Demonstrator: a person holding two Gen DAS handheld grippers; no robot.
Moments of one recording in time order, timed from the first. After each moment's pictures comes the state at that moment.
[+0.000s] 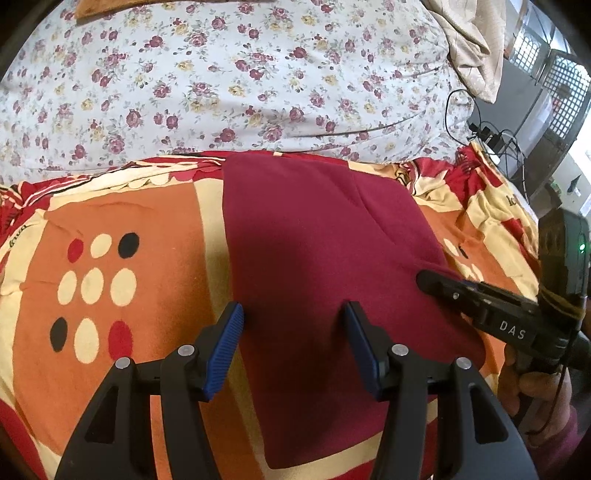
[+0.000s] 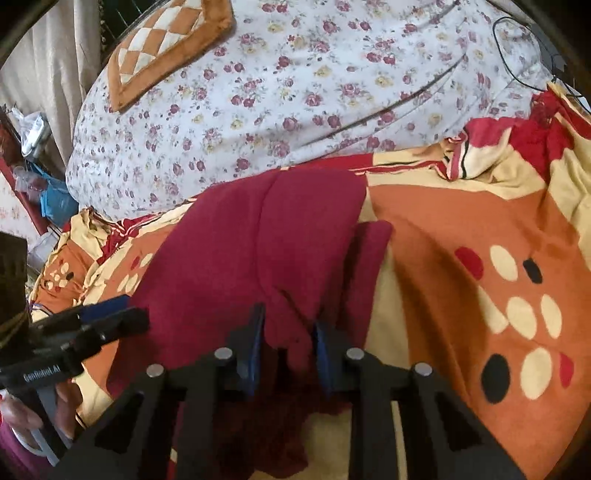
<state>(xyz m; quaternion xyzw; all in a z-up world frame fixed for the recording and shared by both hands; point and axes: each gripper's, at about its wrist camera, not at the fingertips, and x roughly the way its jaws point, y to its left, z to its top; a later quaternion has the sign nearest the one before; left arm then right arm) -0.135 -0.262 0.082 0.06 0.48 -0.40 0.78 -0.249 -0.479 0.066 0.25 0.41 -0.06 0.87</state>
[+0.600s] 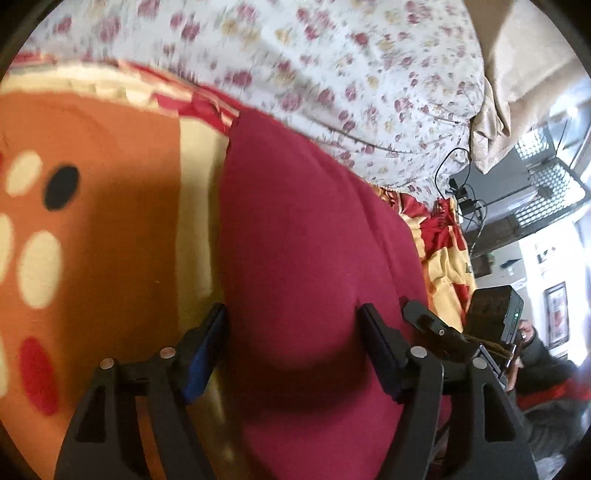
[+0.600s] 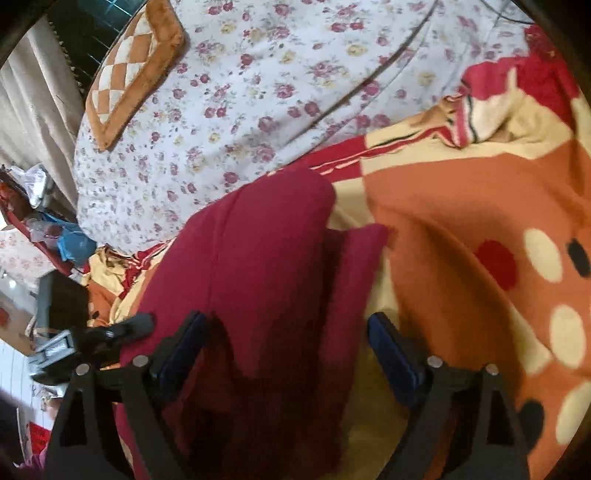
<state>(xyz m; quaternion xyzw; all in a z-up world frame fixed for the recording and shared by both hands) -0.060 -0.263 0.015 -0.14 0.59 -0.45 0.66 -0.223 -0.526 0.027 0.36 0.39 -0.02 0.85</state>
